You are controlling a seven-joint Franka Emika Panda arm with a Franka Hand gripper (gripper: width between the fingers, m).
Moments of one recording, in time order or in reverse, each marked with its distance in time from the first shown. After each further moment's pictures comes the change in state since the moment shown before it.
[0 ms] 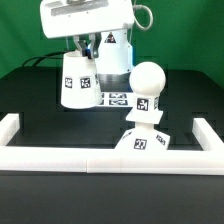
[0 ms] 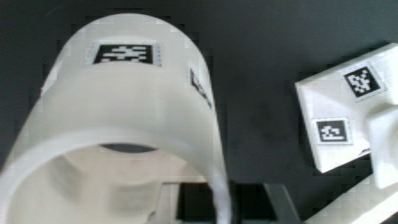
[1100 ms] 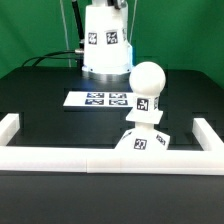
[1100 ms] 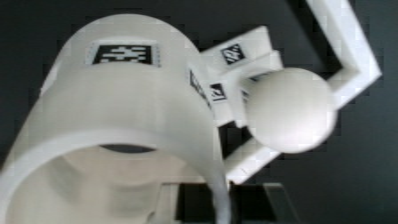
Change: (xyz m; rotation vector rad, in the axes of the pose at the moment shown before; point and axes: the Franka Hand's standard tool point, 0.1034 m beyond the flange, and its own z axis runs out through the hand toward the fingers) arm 0.020 -0.081 -0.070 0.024 -0.005 -0.002
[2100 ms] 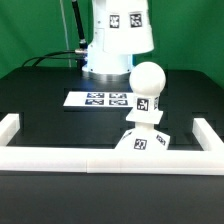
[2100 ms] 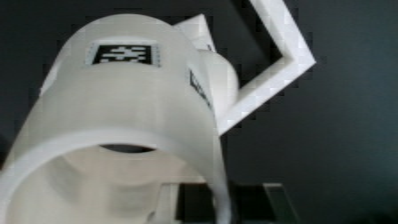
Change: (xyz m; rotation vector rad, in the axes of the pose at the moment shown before) arm 0.015 -0.071 -0.010 0.004 0.023 -0.052
